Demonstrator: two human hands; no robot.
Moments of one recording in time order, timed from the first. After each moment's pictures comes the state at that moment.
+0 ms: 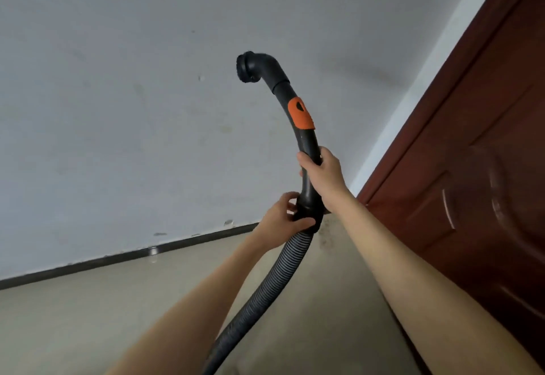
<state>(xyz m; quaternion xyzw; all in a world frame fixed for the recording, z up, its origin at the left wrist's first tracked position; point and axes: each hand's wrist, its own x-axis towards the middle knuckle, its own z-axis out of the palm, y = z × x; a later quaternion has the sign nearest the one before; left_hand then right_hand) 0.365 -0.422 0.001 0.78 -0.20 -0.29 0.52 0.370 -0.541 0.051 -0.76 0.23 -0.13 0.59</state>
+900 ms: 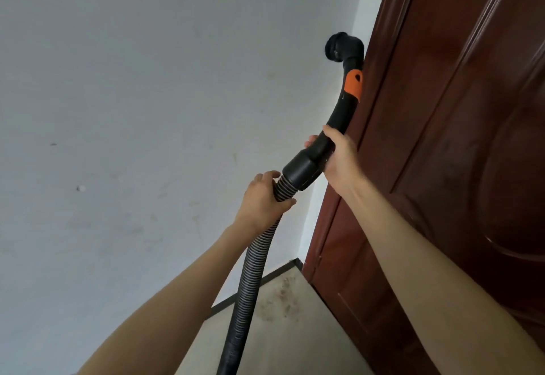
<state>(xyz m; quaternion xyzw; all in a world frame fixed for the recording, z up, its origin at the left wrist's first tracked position) 0.496 -0.628 0.110 0.84 -0.37 -0.04 0.41 0.445 -0.775 0.167 -0.46 0.22 -0.34 0.79</state>
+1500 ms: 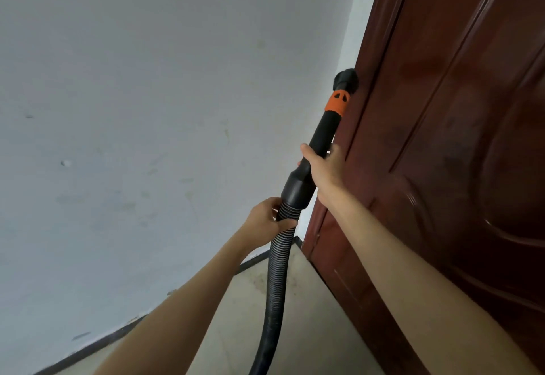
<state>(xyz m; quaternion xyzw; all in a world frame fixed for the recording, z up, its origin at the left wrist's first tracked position) 0.456 -0.642 0.048 0.80 -0.33 -0.26 0.44 0.425 -0.778 0.100 -0.62 0.33 -0.32 0.64</state>
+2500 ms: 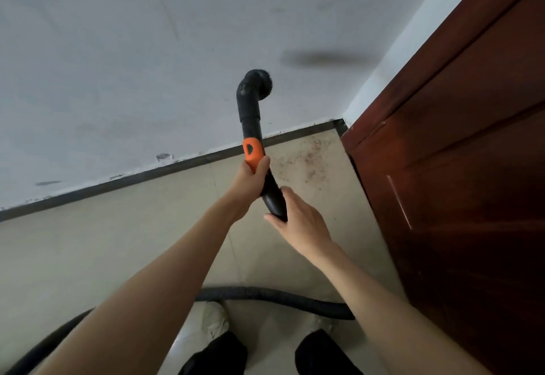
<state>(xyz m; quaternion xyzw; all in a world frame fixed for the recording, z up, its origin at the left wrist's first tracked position) 0.521 -0.638 -0.386 0.72 0.11 -0.38 0.58 0.410 -0.726 -0.395 -0.94 0.13 0.11 0.29</state>
